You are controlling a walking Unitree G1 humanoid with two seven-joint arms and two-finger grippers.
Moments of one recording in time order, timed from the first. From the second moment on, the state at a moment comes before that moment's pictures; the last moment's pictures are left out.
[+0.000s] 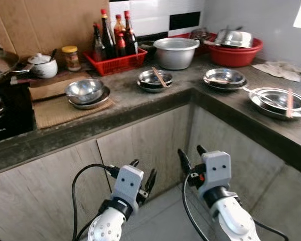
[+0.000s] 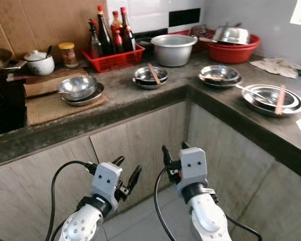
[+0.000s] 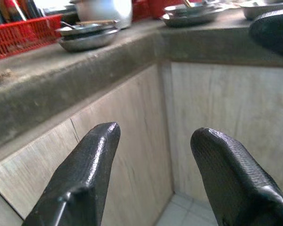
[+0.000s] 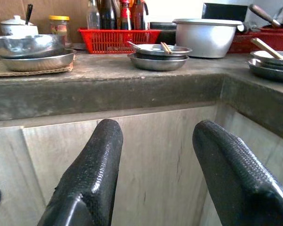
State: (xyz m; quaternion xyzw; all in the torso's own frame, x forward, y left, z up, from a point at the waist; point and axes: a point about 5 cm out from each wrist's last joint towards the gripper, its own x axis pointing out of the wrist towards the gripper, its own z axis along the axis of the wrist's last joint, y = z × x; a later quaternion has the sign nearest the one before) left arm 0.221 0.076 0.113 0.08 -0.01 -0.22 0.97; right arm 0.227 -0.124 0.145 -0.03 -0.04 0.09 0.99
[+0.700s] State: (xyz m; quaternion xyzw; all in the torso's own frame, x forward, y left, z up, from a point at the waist) left arm 0.220 0.065 0.114 0.06 -0.02 -0.23 0.97; right arm 0.231 -0.136 0.141 -0.03 -0.03 0.07 1.00
